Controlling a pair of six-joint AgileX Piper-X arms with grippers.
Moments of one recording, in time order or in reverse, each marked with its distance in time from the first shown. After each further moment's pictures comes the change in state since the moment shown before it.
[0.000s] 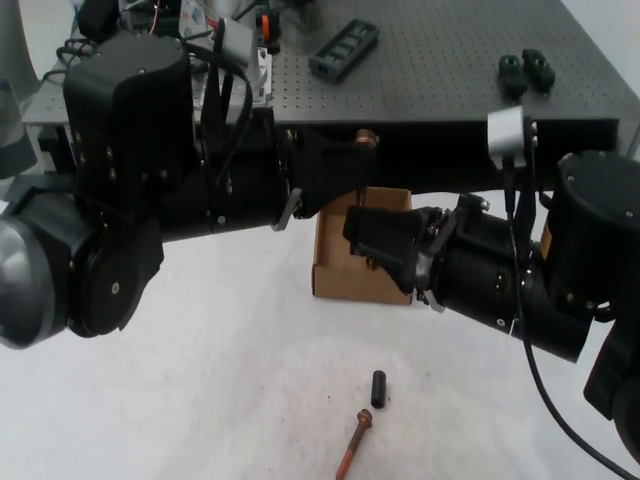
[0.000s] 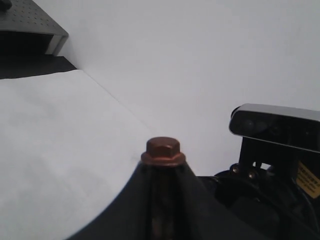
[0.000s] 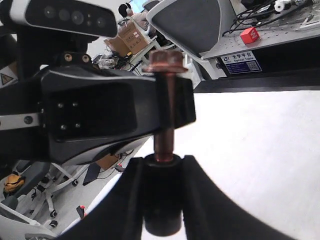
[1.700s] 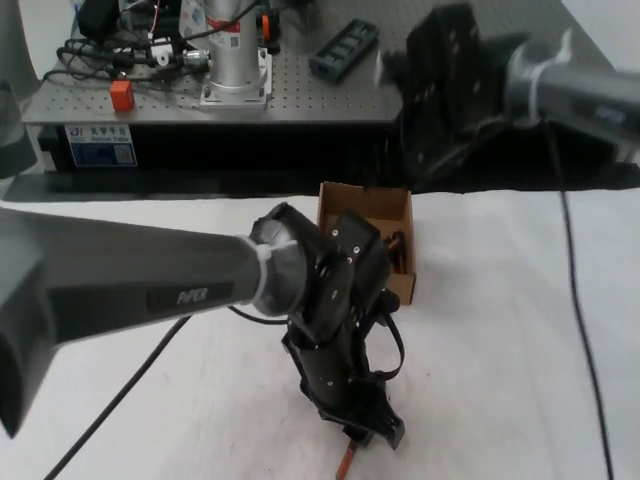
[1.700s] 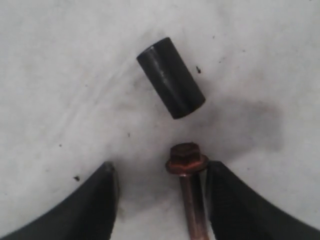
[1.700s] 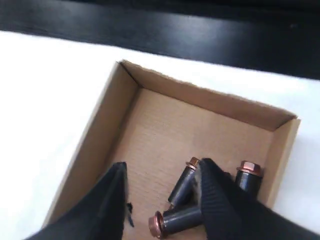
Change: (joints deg) left arm -15.8 30.6 -24.0 60.8 -37.8 31.4; right arm -12.7 45.9 -61.8 62.3 17.6 -24.2
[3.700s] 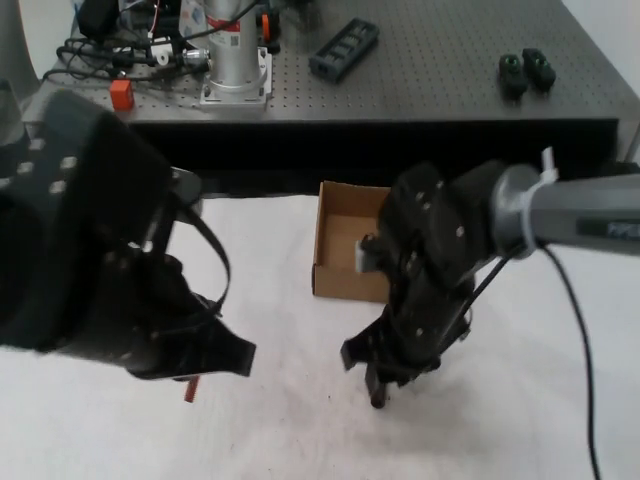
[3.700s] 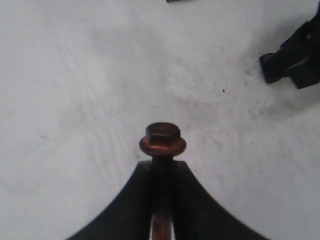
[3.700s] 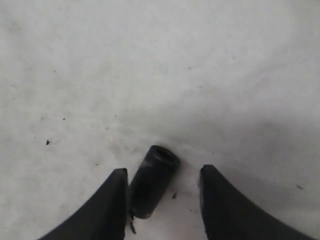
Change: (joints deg) left arm 13.4 -46.6 23.5 4.8 -7.3 -6.5; right arm 12.7 -7.9 26.0 9.0 0.7 6.7
